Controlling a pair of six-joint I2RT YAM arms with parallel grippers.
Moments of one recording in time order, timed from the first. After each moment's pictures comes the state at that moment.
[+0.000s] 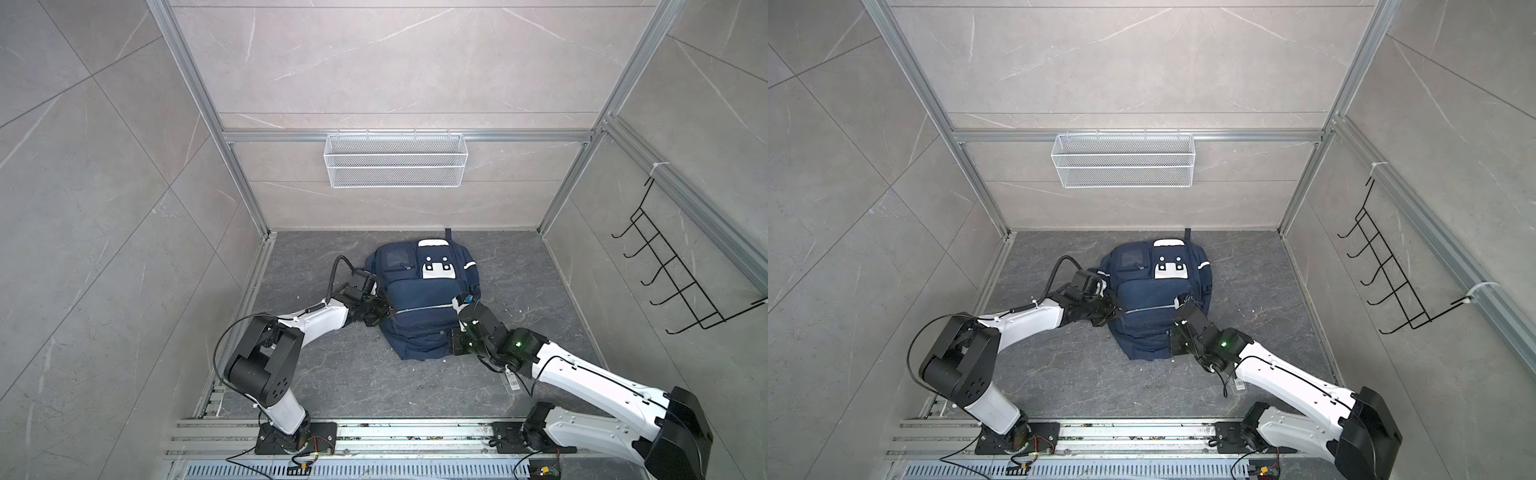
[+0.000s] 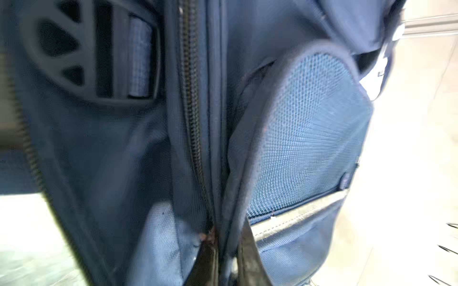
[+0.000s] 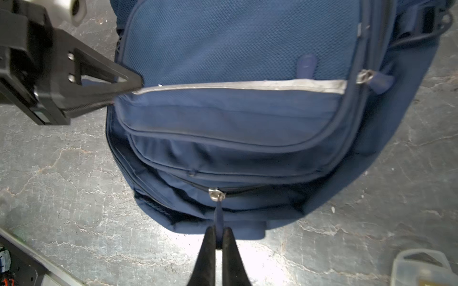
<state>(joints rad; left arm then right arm) -0.49 1.62 0.93 -0.18 0.42 -0.99 0.80 1.09 0.75 -0.53 0.14 0.58</state>
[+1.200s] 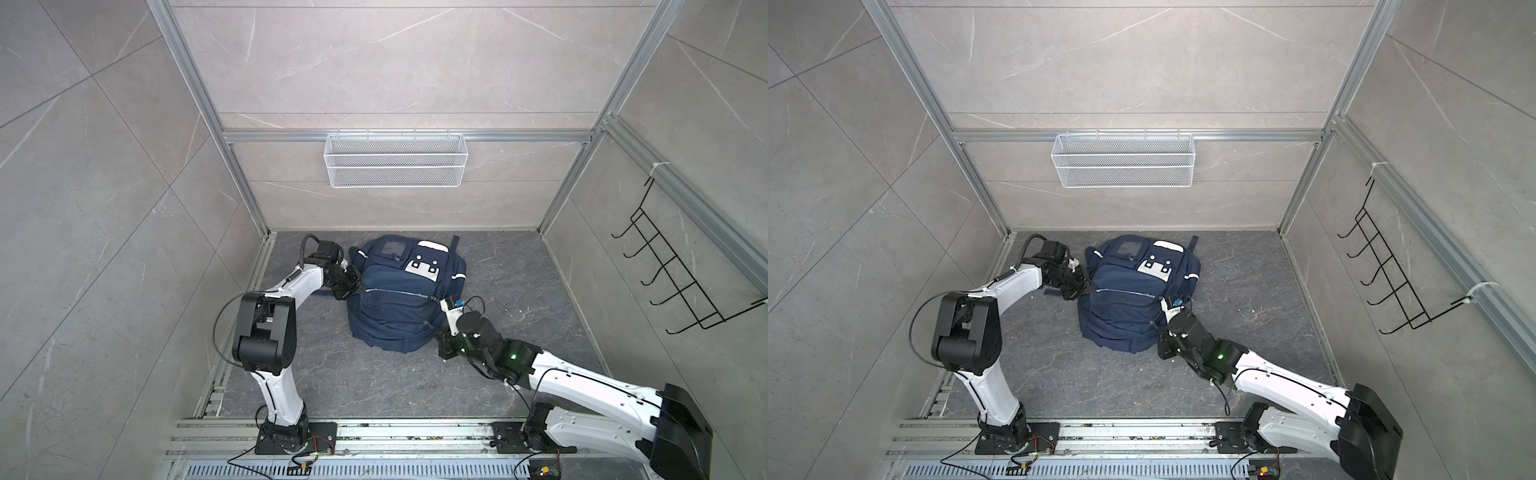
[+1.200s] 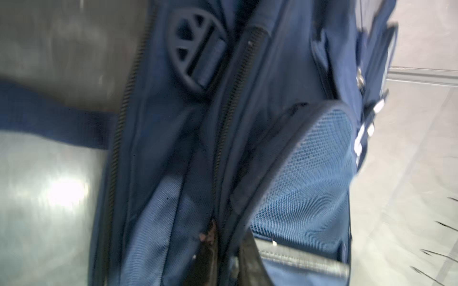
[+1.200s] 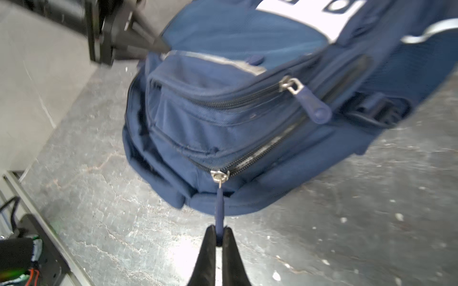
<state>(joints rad) -0.19 1.87 1.35 -0.58 0.51 -0.72 0.92 1.15 0.67 -0.20 0.14 0.51</state>
